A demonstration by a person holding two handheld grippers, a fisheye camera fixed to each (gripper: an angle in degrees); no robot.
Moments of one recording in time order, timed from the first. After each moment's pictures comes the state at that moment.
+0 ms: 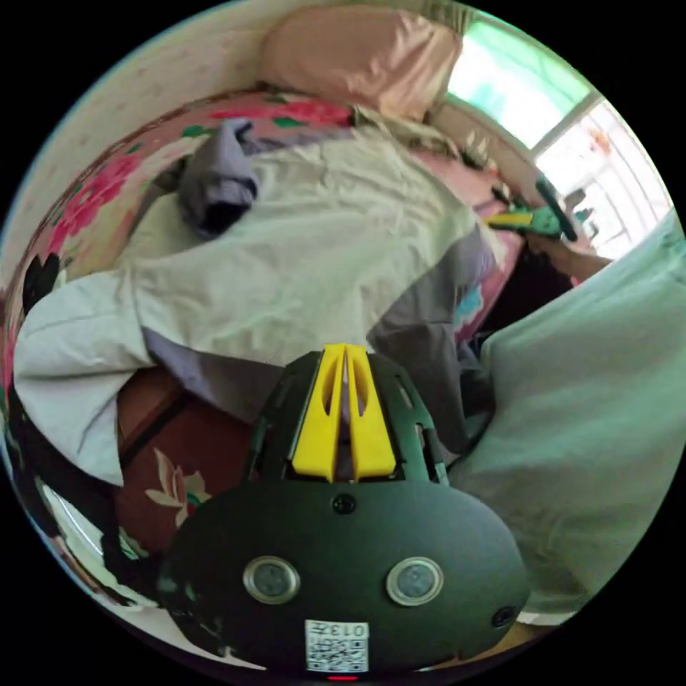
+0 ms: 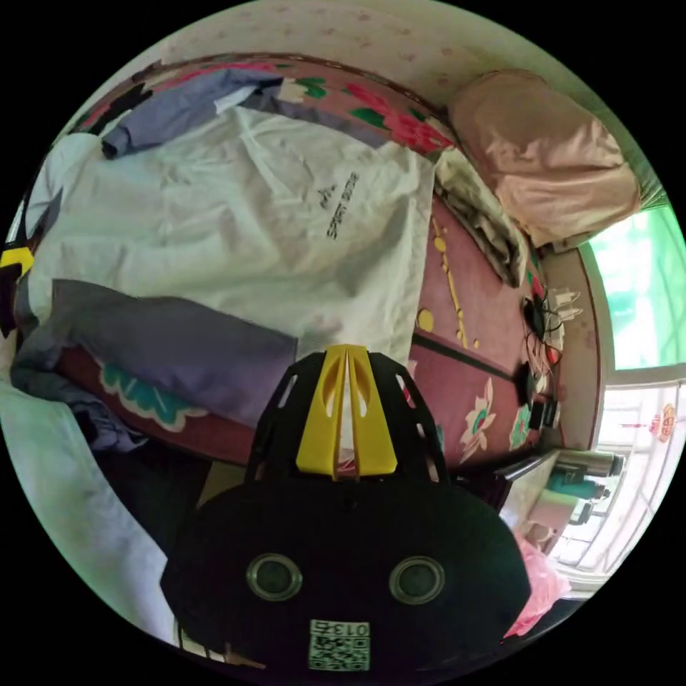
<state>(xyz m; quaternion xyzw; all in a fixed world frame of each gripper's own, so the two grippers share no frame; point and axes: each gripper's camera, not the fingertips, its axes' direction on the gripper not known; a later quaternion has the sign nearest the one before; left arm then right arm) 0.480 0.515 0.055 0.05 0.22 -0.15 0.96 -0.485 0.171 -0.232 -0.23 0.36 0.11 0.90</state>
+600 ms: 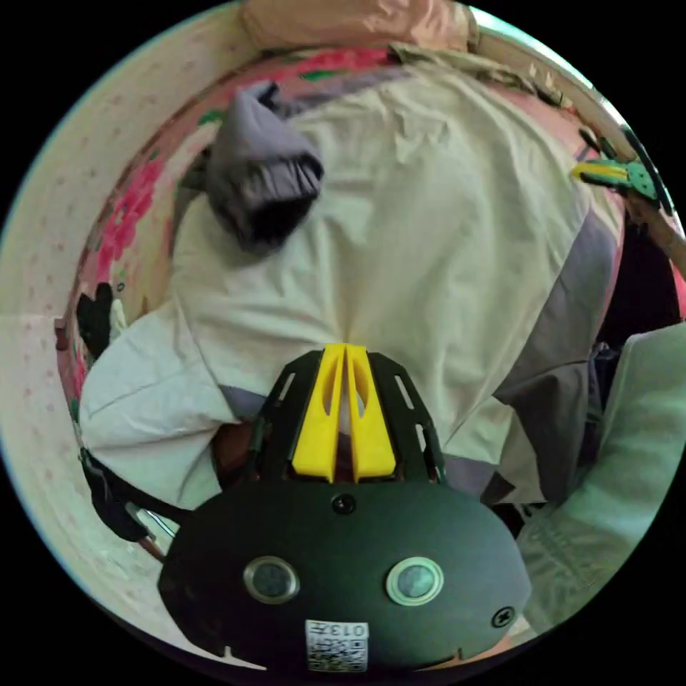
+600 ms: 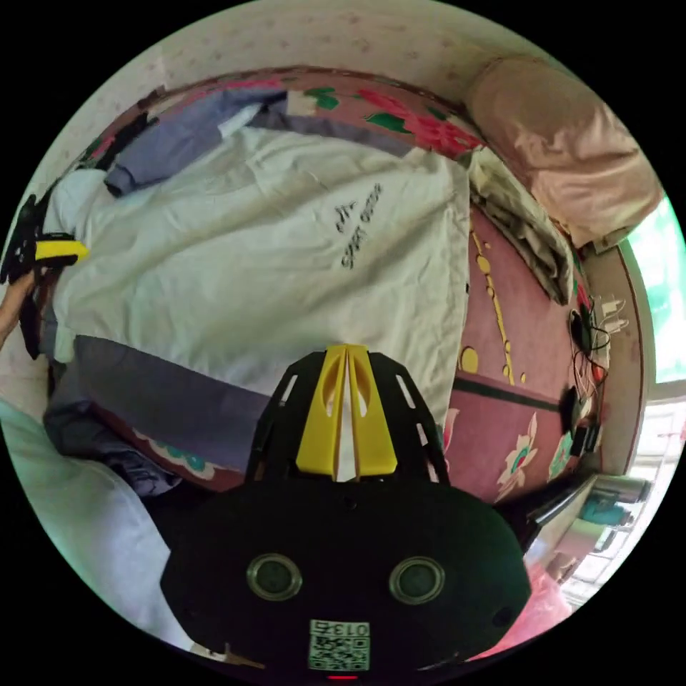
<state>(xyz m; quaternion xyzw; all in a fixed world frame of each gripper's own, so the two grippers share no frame) 0.433 0.429 0.088 -0.06 0.09 -0.14 0.98 -0.445 0.139 -0.178 -0.21 0.29 0.13 0.93</state>
